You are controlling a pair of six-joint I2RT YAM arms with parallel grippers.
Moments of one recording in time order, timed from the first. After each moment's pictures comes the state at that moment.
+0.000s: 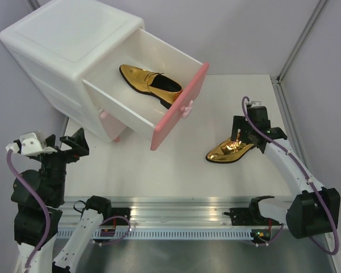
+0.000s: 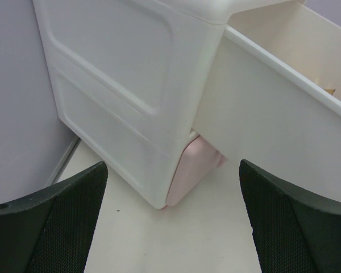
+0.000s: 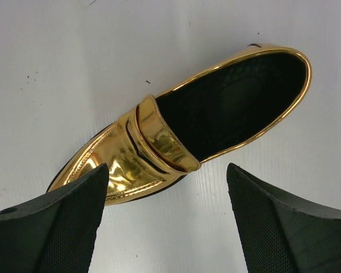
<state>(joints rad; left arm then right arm) -0.26 0.39 1.15 -0.66 -0.40 -0.15 0.19 1.17 0.91 -0.60 0.17 0.26</state>
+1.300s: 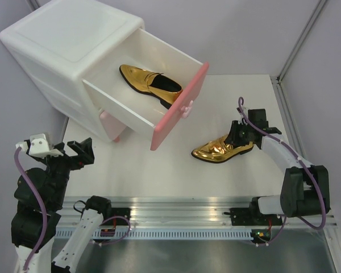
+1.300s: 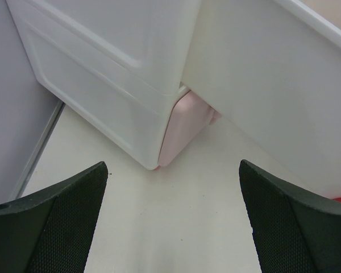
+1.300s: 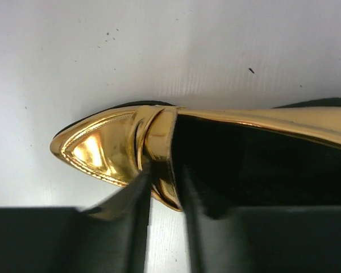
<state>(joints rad) -0.26 0.38 1.19 -0.85 -0.30 -0.20 0.07 1.36 0.83 -0.41 -0.35 0.22</state>
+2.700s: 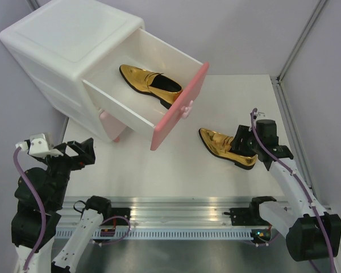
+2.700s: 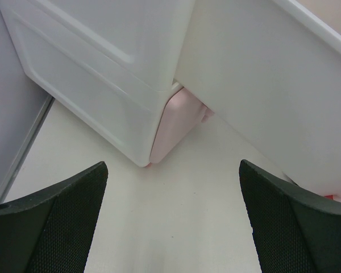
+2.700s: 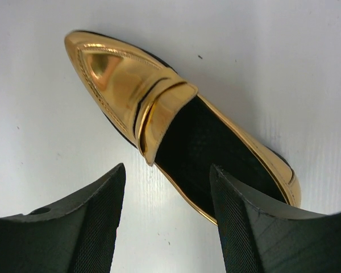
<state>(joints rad) -0.26 0.38 1.18 -0.86 -0.29 -0.25 0.09 0.98 0.70 -0.47 -0.13 0.30</state>
